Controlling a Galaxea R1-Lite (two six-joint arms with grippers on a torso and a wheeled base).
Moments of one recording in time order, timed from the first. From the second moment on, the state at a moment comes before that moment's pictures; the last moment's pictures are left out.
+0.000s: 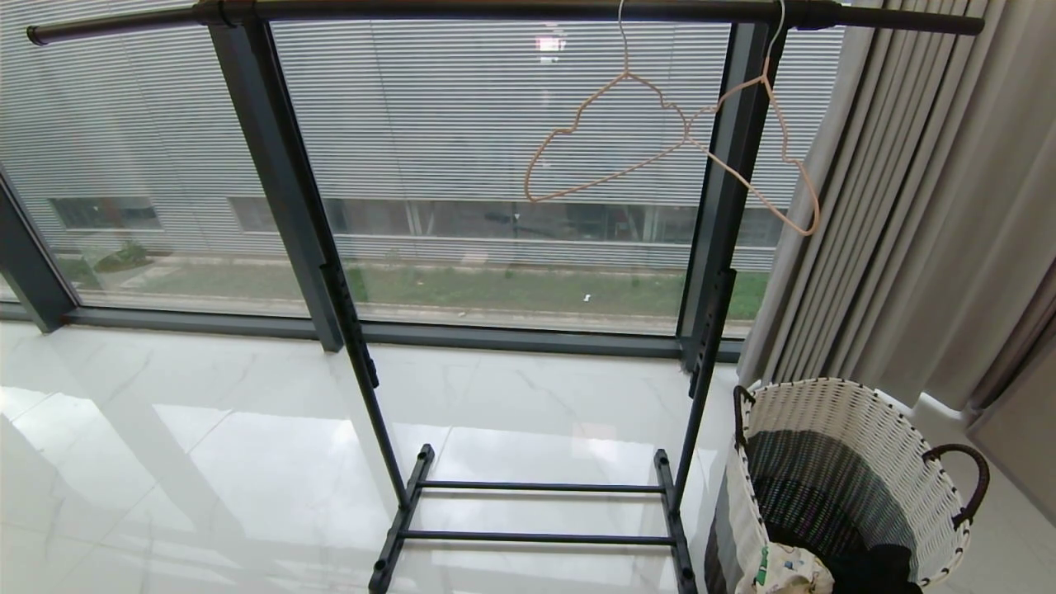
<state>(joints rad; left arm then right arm) 0.00 0.00 0.00 0.00 0.03 -0.10 0.03 0.08 -0.14 -0.01 0.06 -0.07</state>
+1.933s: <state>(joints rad) 0.01 0.00 0.00 0.00 0.01 0.01 0.02 1.93 -0.22 -0.74 -0.17 -0.83</state>
